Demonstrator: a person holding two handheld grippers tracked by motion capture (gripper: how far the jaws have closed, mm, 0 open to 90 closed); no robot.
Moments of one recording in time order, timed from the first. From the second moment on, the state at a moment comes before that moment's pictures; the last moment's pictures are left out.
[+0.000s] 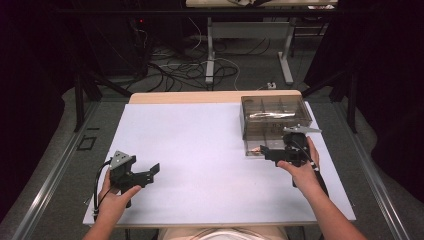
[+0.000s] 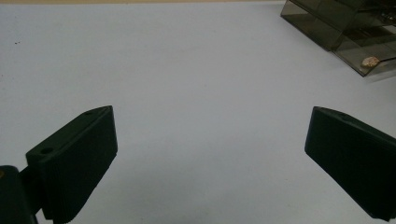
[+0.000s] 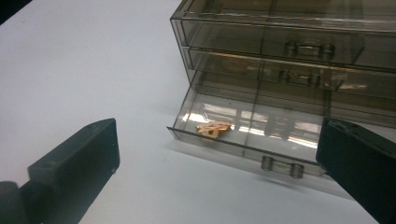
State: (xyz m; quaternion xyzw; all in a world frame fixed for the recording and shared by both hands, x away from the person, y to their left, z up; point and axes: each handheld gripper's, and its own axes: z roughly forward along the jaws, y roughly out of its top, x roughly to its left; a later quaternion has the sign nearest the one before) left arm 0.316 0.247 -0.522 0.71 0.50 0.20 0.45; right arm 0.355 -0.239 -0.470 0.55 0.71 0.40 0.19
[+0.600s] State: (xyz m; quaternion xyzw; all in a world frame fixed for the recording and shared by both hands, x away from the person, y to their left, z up) left arm 0.316 0.246 -0.523 0.71 0.50 0.20 0.45; right arm 0.334 -0.288 -0.487 0.58 0.70 0.37 0.21
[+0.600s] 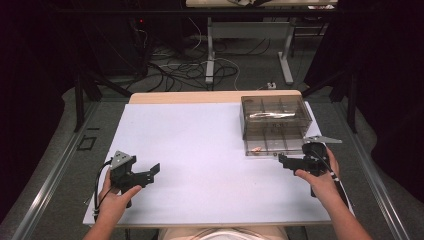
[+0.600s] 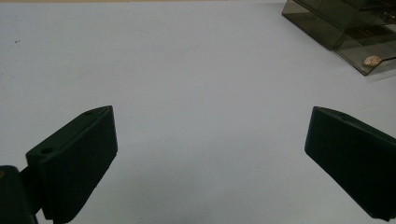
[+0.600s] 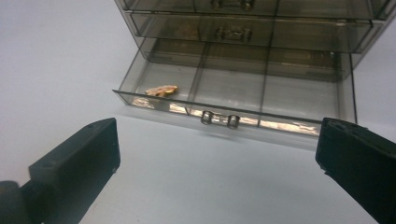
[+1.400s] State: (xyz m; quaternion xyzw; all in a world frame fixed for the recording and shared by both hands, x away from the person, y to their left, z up) left arm 0.317 0.245 -0.523 0.71 0.50 0.20 0.45; right arm 0.328 -0.334 -0.520 0.60 0.67 0.36 0.24
